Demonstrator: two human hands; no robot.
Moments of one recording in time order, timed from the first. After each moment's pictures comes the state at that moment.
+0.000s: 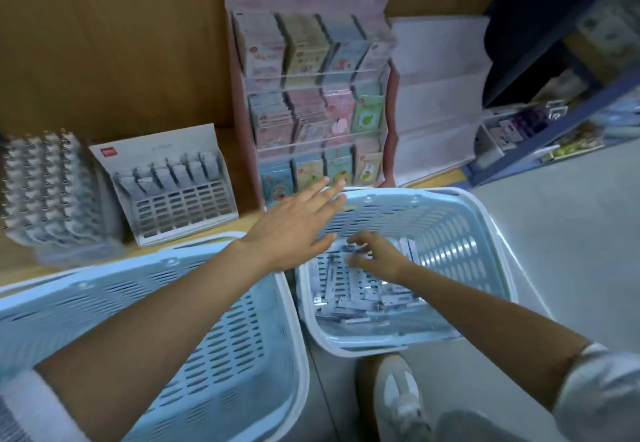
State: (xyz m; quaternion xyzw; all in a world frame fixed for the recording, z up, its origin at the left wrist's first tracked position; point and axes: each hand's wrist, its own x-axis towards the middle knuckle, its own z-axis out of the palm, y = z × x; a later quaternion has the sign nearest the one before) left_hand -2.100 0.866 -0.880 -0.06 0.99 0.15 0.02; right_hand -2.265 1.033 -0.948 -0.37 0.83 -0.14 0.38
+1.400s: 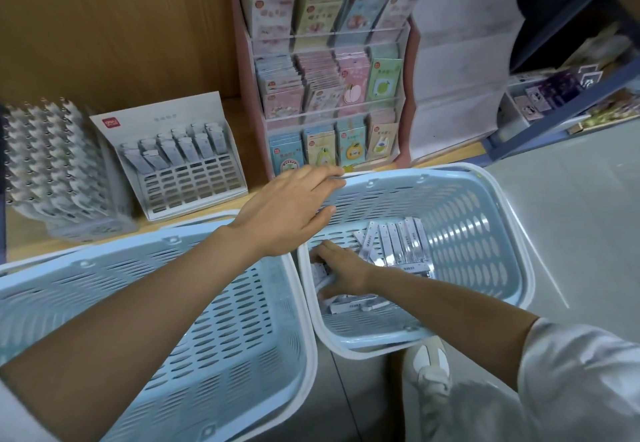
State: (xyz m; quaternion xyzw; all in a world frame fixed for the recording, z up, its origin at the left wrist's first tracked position) left_hand -2.075 0.861 -0.881 -0.06 0.98 0.19 -0.04; right_hand -2.192 1.017 -0.996 -0.55 0.72 -0.02 0.43
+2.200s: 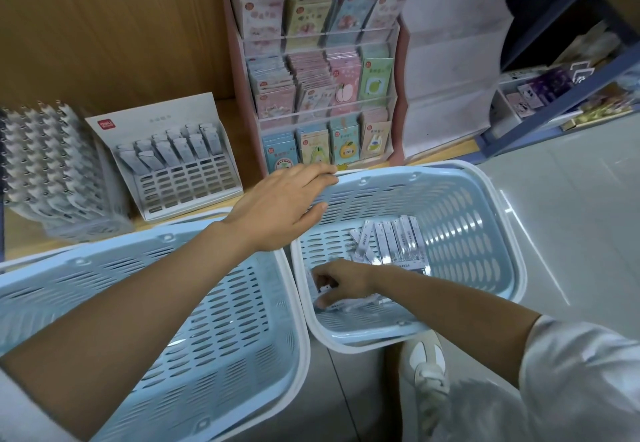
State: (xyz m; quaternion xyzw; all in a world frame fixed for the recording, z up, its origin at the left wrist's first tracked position) left_hand -2.075 0.860 -0.883 -0.06 0.97 0.21 -0.04; right_hand -2.196 1.028 -0.987 -0.52 0.66 -0.01 0.55
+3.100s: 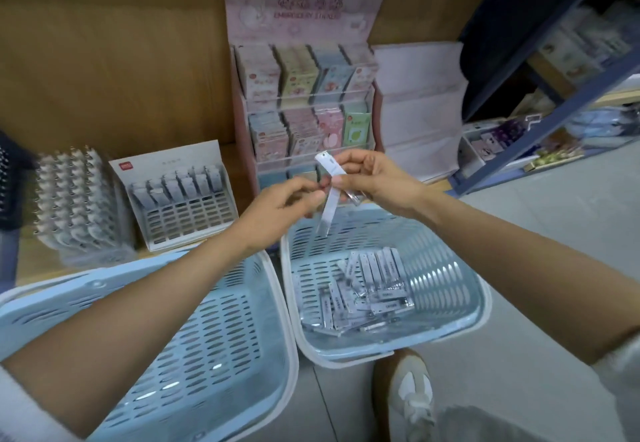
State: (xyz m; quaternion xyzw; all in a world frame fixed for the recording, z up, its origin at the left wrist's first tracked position) left_hand -2.083 0.859 -0.838 -0.18 0.78 0.59 -0.11; right_hand -2.267 0.958 -0.799 -0.37 0.61 -0.48 0.51
